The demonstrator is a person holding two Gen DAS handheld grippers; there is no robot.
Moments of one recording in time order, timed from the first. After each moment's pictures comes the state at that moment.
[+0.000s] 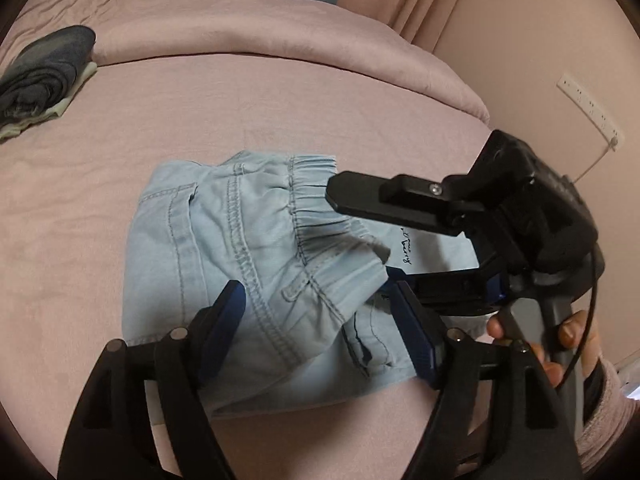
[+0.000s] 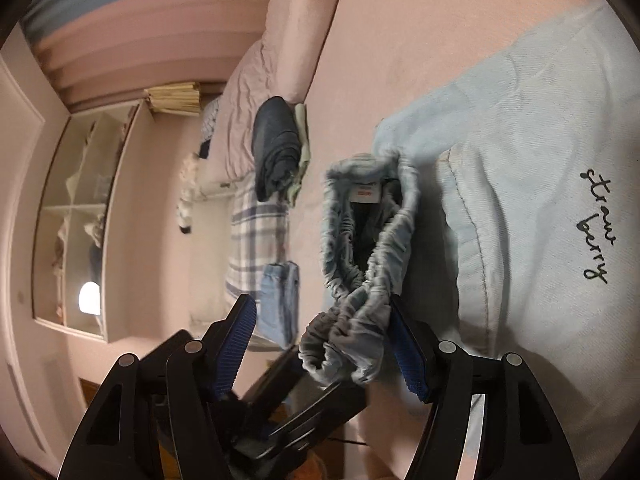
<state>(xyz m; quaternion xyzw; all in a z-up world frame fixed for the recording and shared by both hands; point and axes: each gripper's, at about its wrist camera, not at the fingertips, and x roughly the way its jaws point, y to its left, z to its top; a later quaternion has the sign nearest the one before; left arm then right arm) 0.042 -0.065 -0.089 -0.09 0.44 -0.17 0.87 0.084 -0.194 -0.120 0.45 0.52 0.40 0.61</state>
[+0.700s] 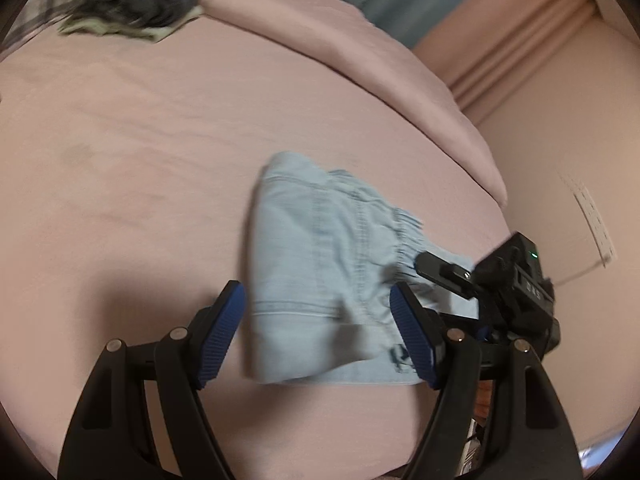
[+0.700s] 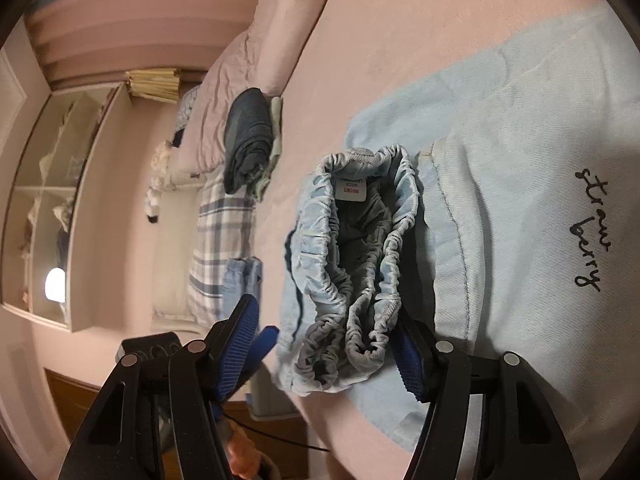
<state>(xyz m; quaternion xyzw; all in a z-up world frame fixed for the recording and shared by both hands) 0.008 0.028 -0.092 -0.27 0.43 -0.10 0.85 0.093 -0.192 -0.129 0.39 0.54 0.38 0.65</state>
